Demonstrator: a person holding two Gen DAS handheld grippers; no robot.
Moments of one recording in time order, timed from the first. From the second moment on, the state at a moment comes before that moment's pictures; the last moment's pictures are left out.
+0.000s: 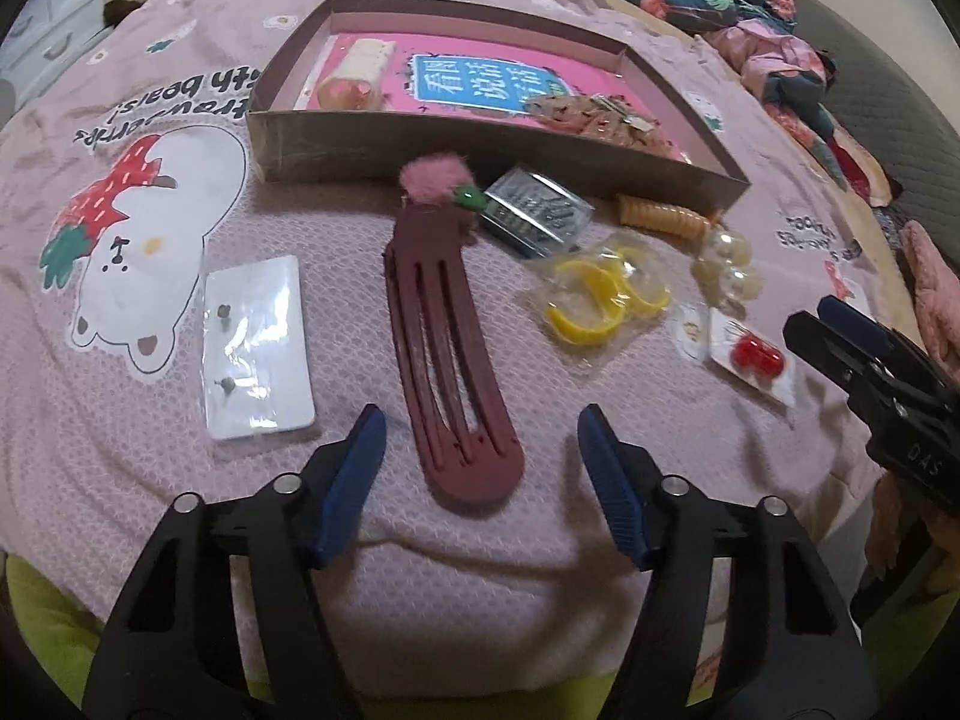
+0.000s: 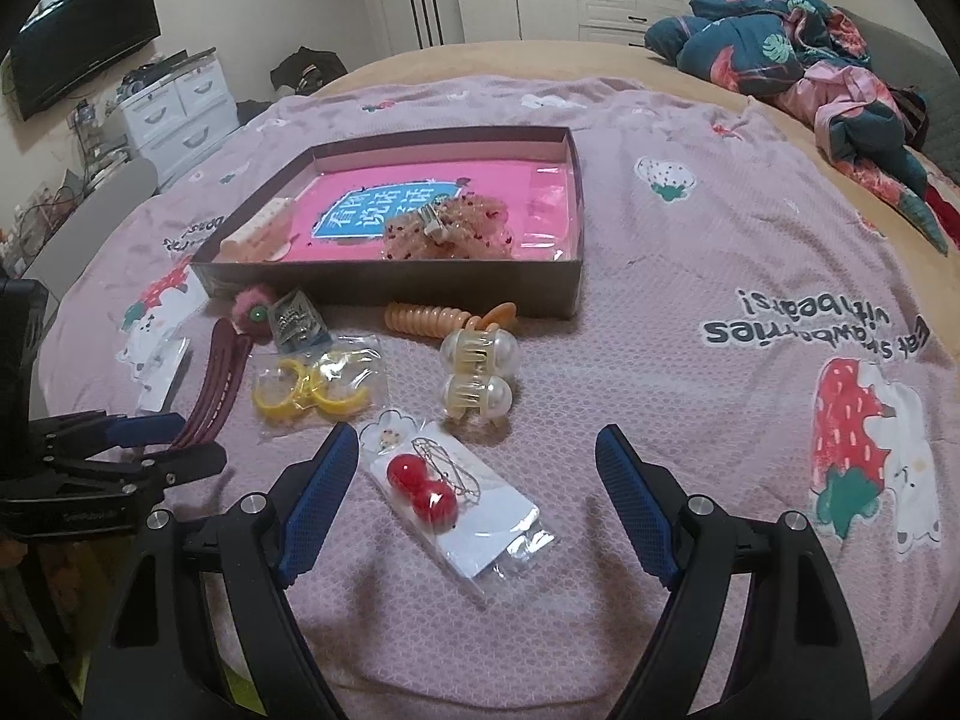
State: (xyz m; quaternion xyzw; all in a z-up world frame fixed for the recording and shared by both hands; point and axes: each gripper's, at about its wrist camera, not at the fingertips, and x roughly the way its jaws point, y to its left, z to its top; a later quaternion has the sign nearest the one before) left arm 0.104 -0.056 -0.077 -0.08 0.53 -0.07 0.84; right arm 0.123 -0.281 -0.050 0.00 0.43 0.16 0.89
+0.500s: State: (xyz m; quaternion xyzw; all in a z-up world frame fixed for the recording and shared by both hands) left arm 0.128 -0.058 -0.083 -0.06 0.52 -0.04 0.85; right arm 0.154 -0.273 -0.063 0.00 0.44 0.16 0.88
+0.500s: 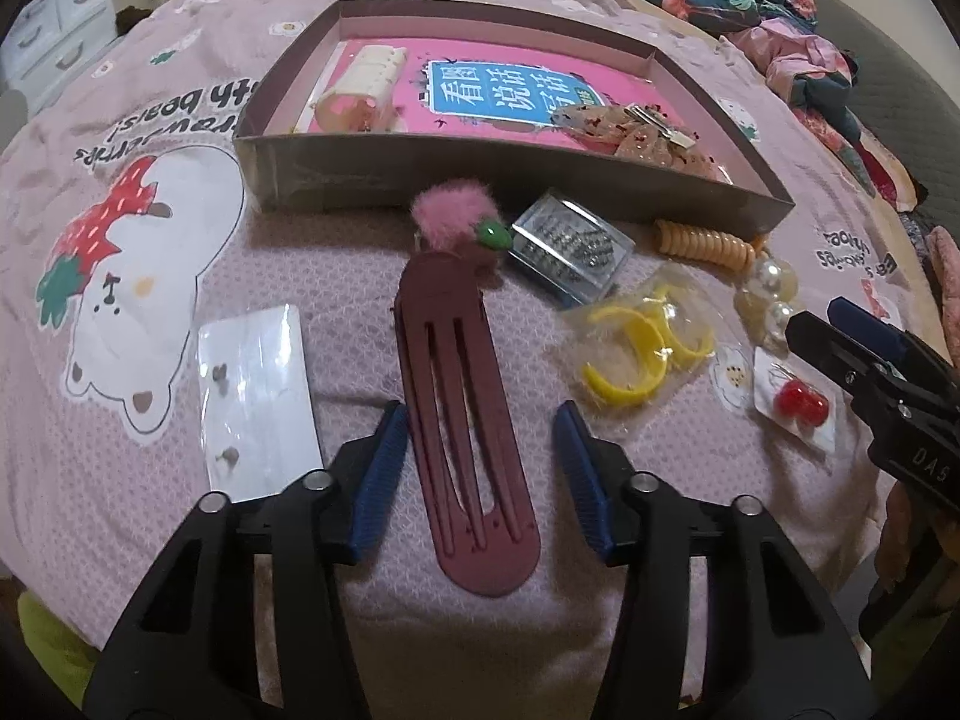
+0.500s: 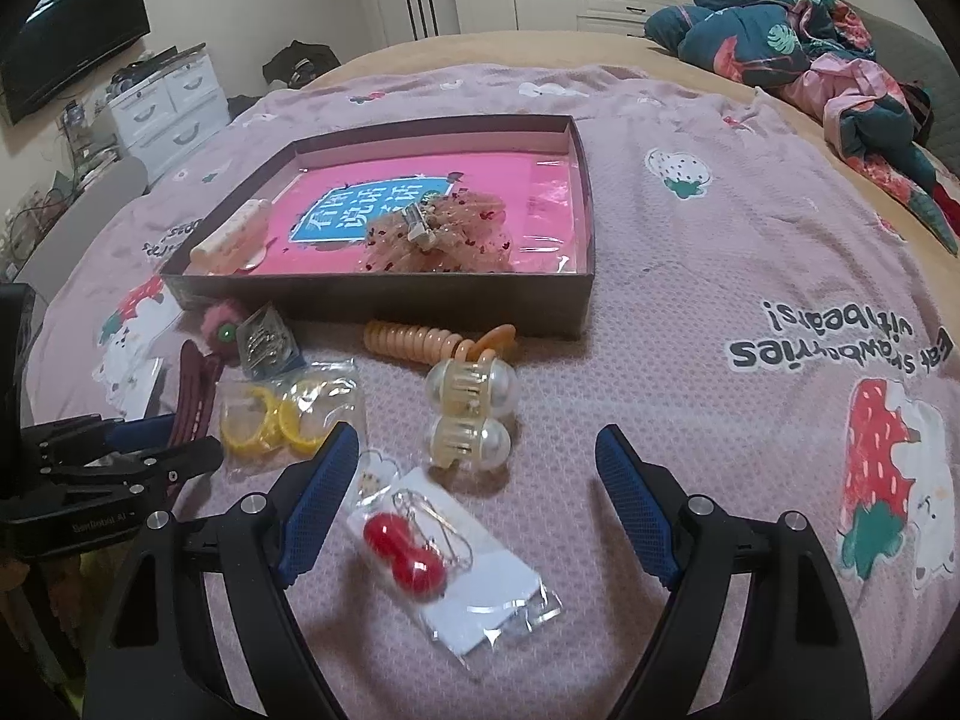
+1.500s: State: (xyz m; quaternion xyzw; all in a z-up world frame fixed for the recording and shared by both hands) left arm 0.099 -0.050 -0.046 -0.08 0.48 -0.08 0.87; right arm 0.147 -0.284 -0.060 0.00 0.46 0.16 0.88
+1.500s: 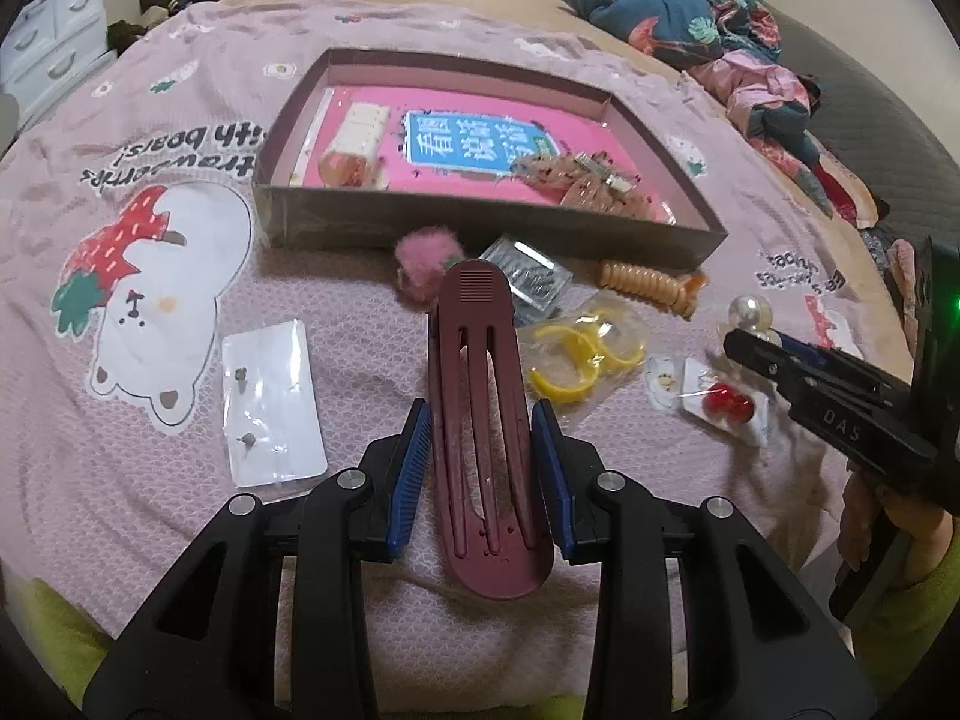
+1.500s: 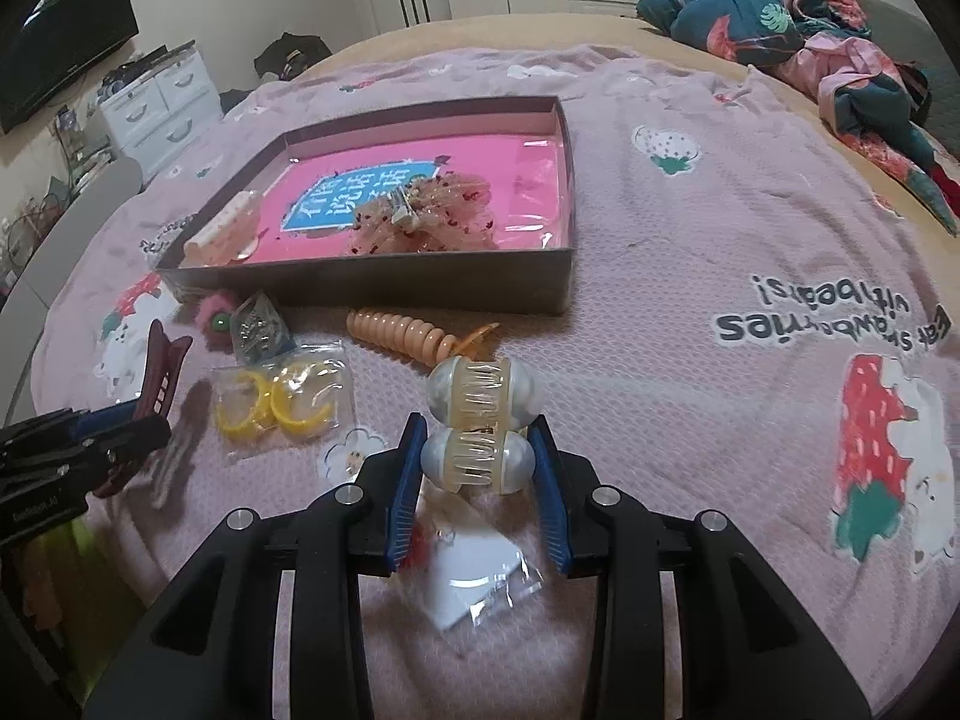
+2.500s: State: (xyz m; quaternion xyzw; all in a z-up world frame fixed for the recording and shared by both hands) left arm 0.133 -0.009 0.006 -0.10 0.43 -0.04 0.90; right arm 0.159 -0.227 -0.007 -0.01 0.41 0.23 0.89
